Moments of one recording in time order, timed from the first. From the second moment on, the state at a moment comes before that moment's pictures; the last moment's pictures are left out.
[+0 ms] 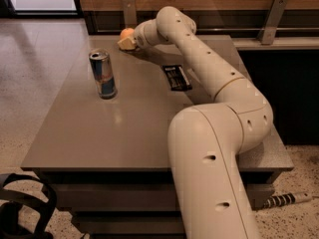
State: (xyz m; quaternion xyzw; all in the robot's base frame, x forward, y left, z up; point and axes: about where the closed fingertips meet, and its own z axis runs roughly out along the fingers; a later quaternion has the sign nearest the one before) arm 0.920 0.101 0.825 -0.41 0.75 0.18 0.49
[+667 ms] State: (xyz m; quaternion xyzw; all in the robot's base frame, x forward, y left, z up) arm 0.920 0.101 0.825 -0.41 0.75 0.18 0.49
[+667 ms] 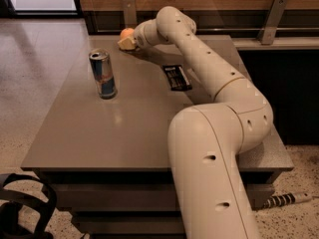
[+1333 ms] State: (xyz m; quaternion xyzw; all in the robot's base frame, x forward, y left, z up) arm 0.920 0.104 0.824 -0.41 0.75 0.18 0.49
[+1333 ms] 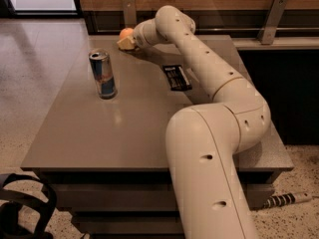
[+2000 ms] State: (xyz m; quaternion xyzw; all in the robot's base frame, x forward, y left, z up) arm 0.912 0.101 0.838 -0.41 0.75 0.17 0.49
